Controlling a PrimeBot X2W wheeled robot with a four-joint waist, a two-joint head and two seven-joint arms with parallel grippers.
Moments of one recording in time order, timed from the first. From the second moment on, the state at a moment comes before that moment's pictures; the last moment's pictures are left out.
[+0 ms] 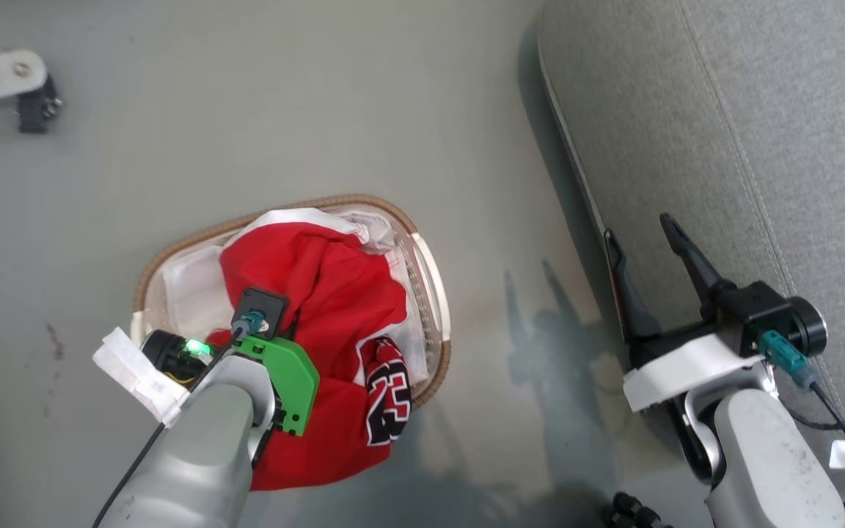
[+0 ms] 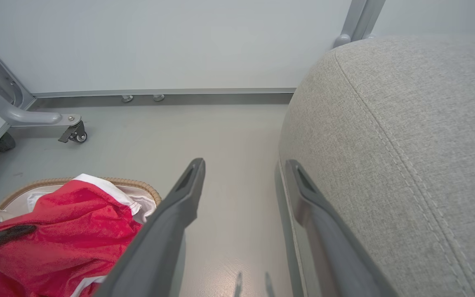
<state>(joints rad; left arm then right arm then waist) -0.72 0.06 -0.60 1.23 -0.30 -0.13 -0.22 -0.29 -0.05 0.09 0.21 0.10 0.13 -0.26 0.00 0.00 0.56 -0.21</state>
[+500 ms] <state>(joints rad) -0.68 0.11 -0.73 0.97 -0.31 -0.13 -0.26 -0.12 -0.05 0.10 0.26 0.05 0.13 -0.26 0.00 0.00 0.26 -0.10</state>
